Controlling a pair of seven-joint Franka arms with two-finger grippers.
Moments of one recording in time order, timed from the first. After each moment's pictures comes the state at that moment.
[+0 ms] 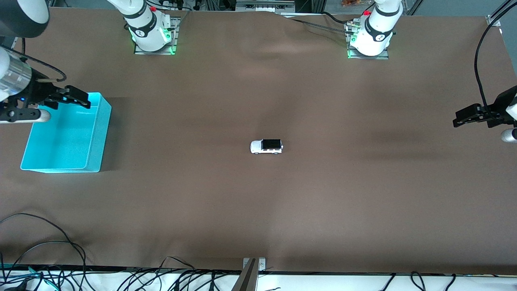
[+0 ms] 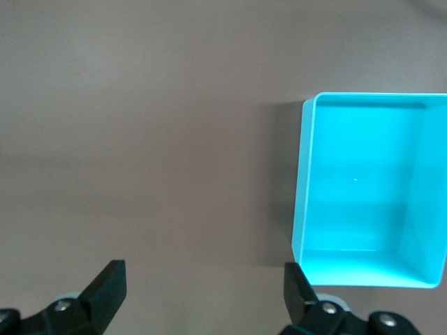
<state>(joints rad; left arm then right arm) 0.46 0.17 -0.40 -1.52 0.07 1.61 0.05 0.08 0.04 -0.06 -1.71 0.02 1.66 0.00</state>
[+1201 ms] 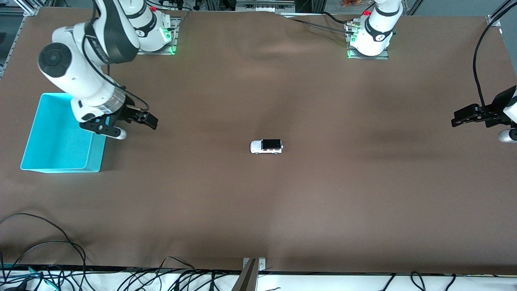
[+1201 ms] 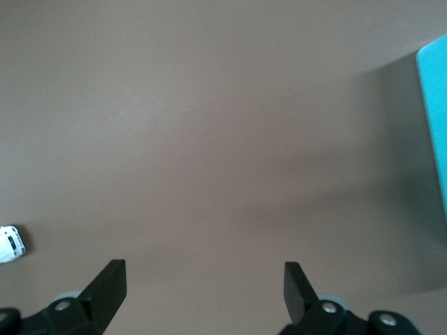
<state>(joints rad) 0.46 0.17 -0.40 -1.53 0.07 1.60 0.05 0.11 0.08 0.16 -2.03 0.06 2.13 0.53</state>
